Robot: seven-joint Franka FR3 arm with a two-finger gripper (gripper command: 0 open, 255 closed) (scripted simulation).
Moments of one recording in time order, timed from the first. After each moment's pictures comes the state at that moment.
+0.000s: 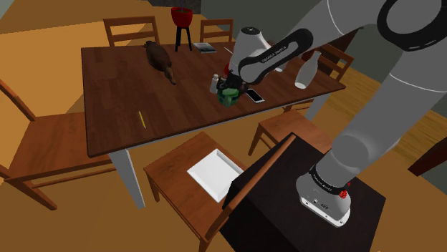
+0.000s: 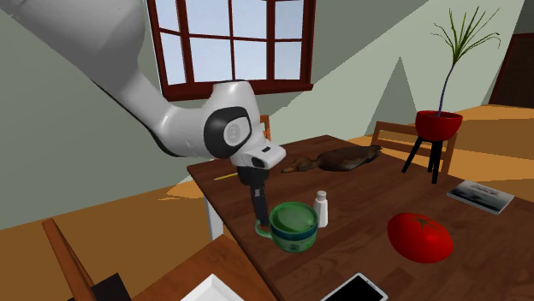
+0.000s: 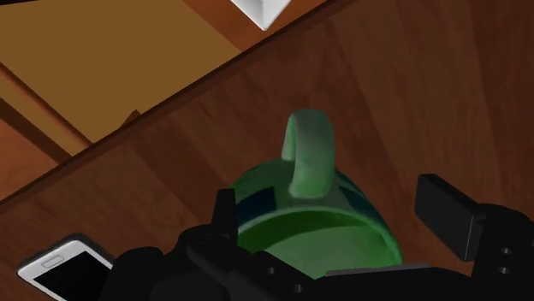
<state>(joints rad) -0.23 0.11 0.25 -2.33 -0.26 2.59 0.94</state>
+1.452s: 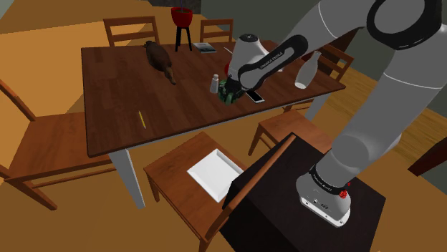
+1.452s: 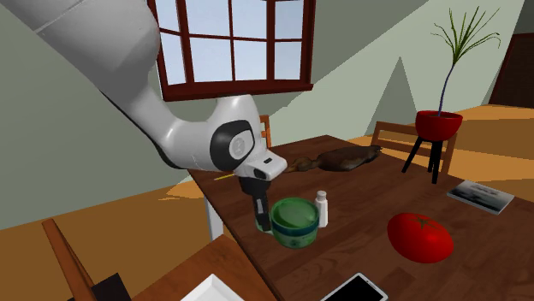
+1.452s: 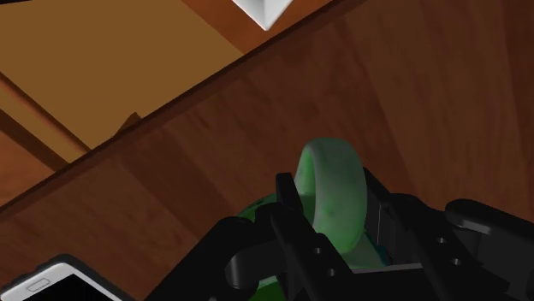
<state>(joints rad) -0.22 0.17 0.23 -2.33 -0.31 2.65 0.99</state>
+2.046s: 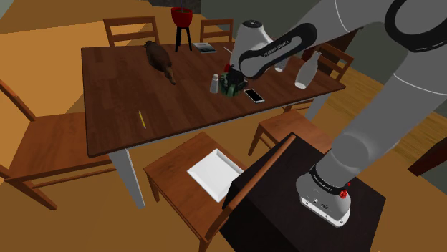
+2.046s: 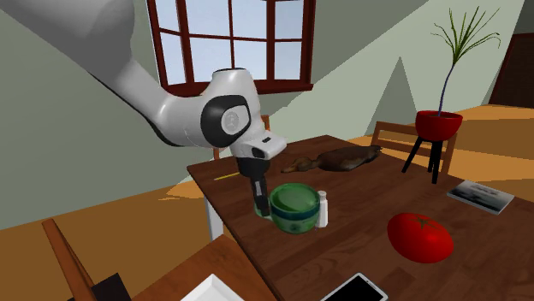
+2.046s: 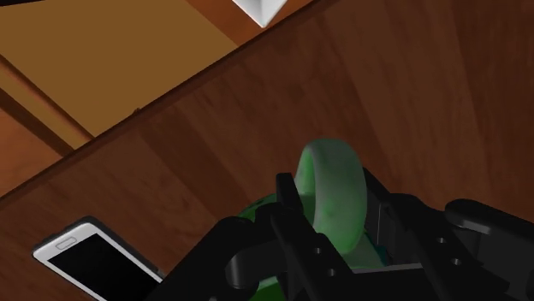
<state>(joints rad) -0.23 0.06 0.26 -2.32 -0.22 2.54 0.92</state>
